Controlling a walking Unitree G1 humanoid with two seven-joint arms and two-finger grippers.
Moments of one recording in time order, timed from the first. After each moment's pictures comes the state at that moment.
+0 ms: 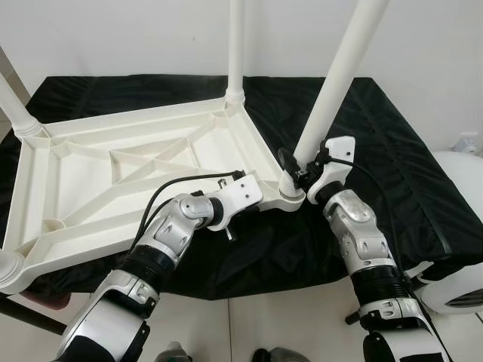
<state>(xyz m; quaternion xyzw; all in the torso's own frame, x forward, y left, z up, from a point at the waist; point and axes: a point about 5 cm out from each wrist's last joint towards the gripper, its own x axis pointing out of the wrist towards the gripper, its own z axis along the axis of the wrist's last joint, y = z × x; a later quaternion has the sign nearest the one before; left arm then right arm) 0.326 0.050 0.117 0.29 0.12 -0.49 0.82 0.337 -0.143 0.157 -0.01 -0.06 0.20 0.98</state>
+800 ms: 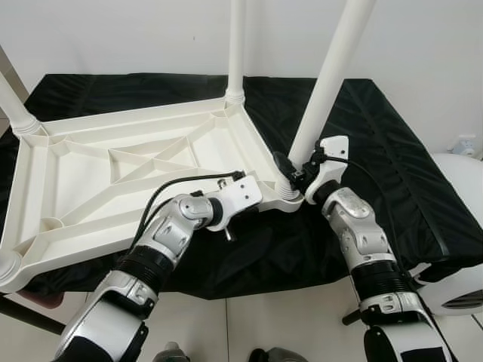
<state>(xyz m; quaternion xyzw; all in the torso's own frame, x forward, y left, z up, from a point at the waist) 0.325 0.050 0.117 0.29 0.11 -0.49 0.81 0.338 -0.138 0.159 -0.01 -0.04 0.24 0.97</state>
